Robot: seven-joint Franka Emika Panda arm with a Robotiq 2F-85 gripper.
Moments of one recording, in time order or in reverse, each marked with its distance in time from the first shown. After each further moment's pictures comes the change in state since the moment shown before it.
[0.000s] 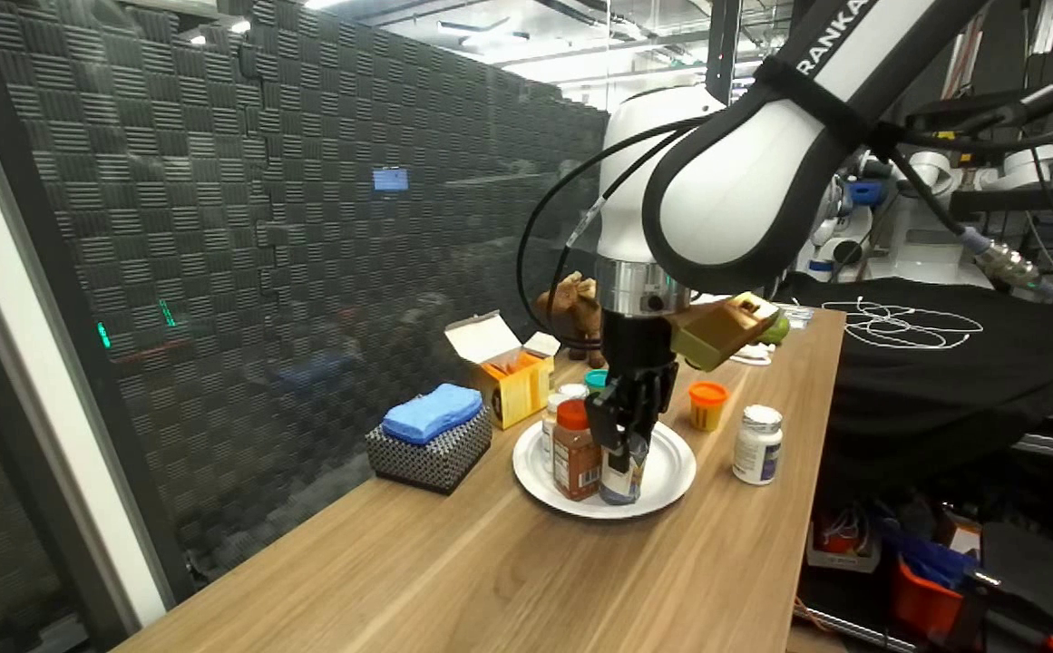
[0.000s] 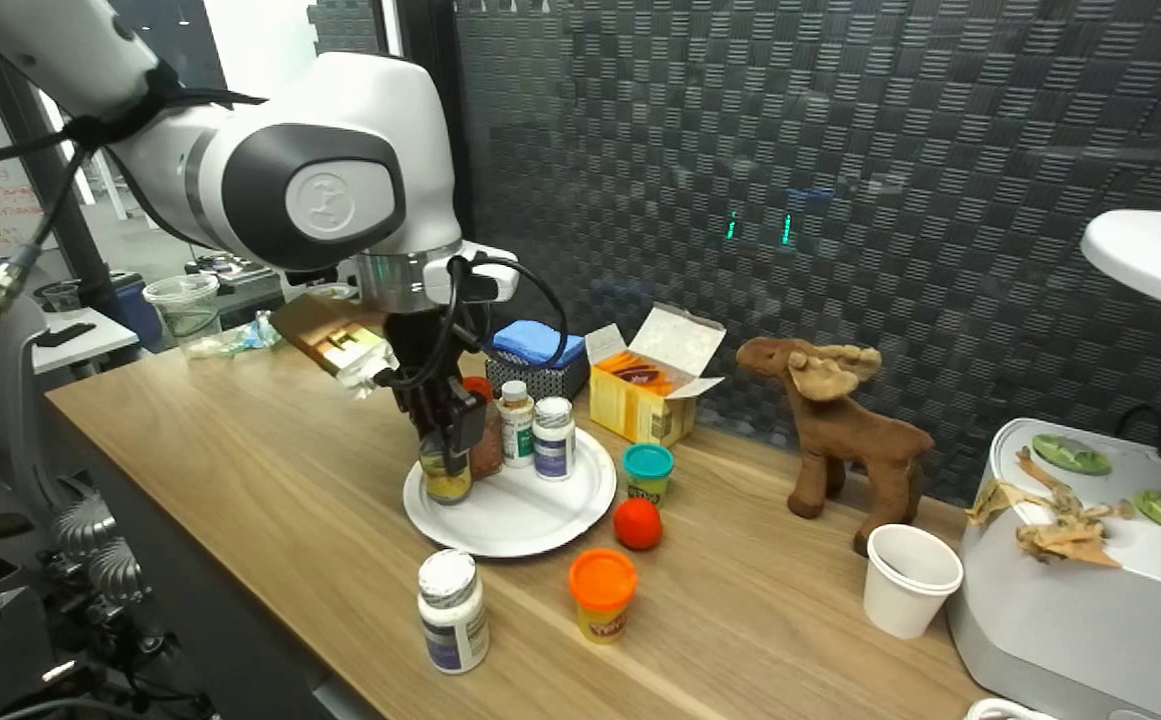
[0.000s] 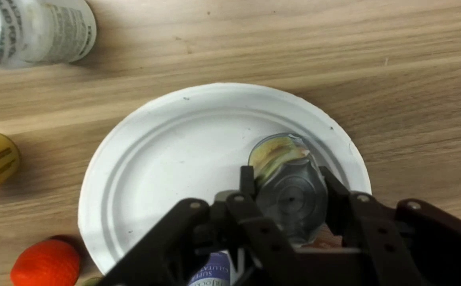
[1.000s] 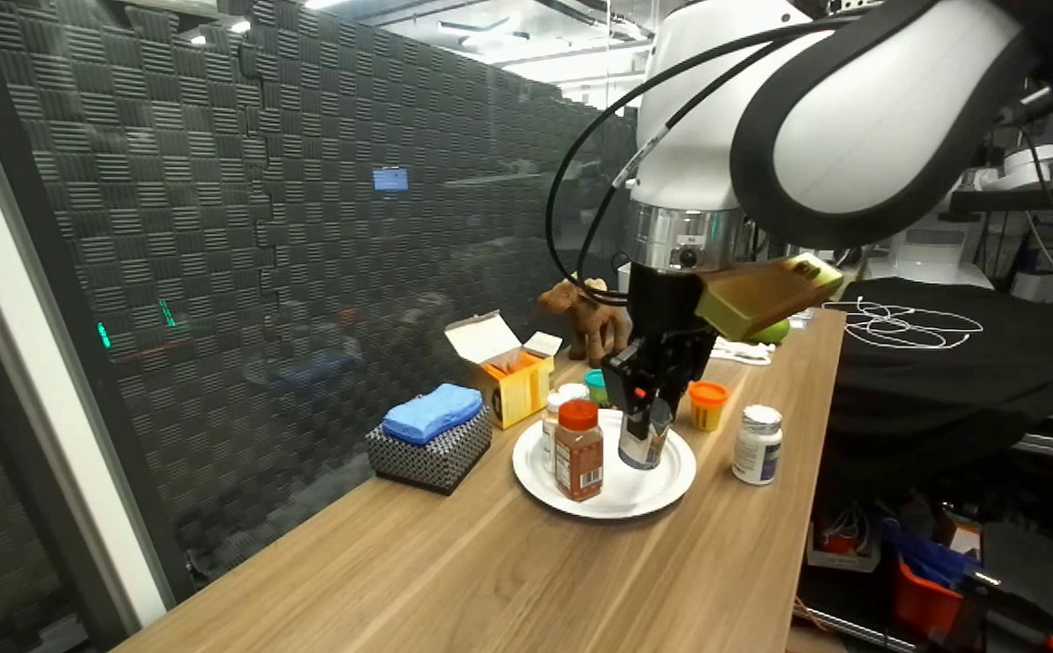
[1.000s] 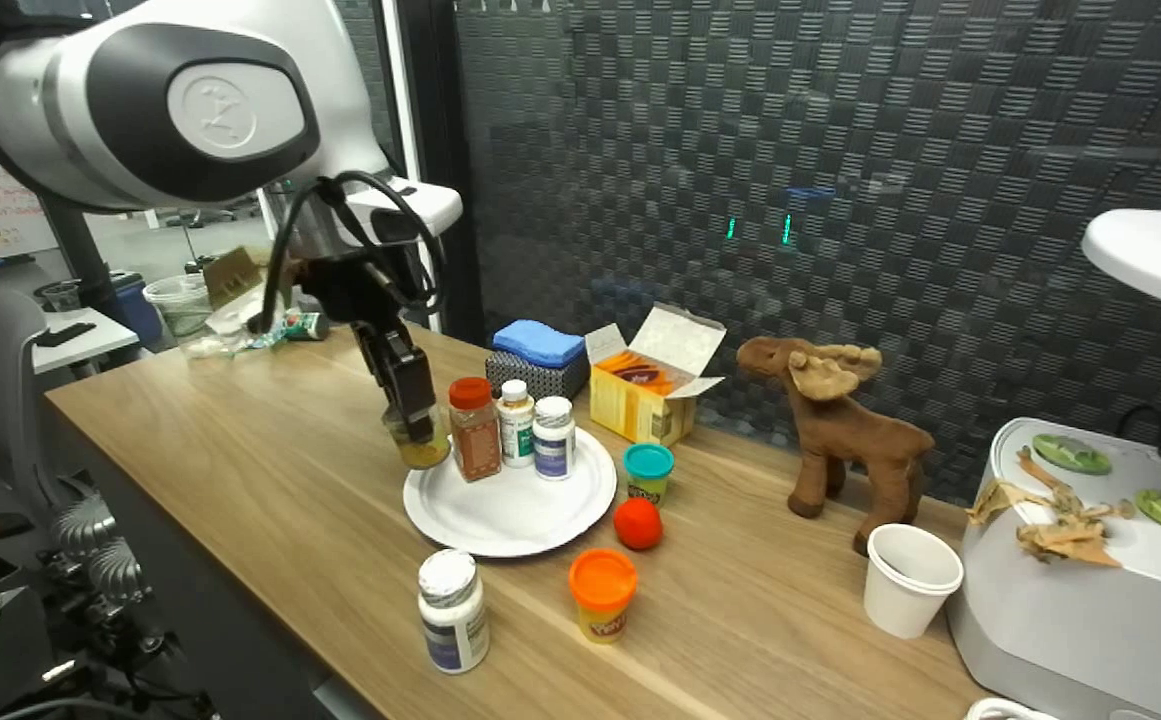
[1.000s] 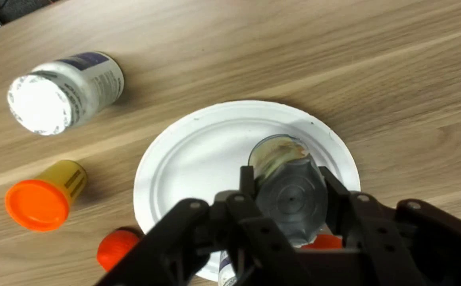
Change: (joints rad) arm 0.018 -0.203 0.014 -0.132 -0.131 0.000 0.313
